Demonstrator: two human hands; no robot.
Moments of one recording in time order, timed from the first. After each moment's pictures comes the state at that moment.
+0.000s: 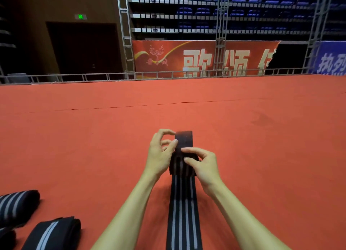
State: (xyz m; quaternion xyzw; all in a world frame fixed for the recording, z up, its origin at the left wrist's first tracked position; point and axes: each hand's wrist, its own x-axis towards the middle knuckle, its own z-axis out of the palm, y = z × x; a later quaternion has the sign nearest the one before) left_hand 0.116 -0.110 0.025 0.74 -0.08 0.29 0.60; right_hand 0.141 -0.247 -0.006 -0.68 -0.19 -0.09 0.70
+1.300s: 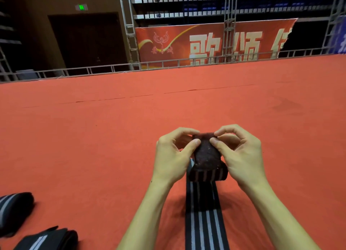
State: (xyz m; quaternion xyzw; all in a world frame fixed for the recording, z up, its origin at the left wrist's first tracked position) left_hand 0.124 -0.106 0.007 0.75 -0.11 0.29 0.59; right_hand 0.149 -0.256 0.002 -0.67 -0.23 -0.21 0.68
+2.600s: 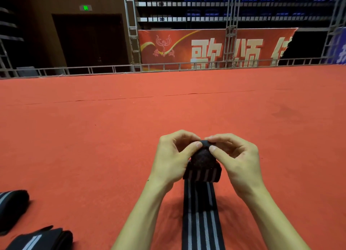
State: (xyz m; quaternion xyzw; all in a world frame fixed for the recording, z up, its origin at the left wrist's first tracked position) left_hand 0.115 -0.106 0.017 0.74 -0.11 0.24 0.62; right_hand 0.142 -0.255 0.002 -0.62 -0.26 -0.17 0.72
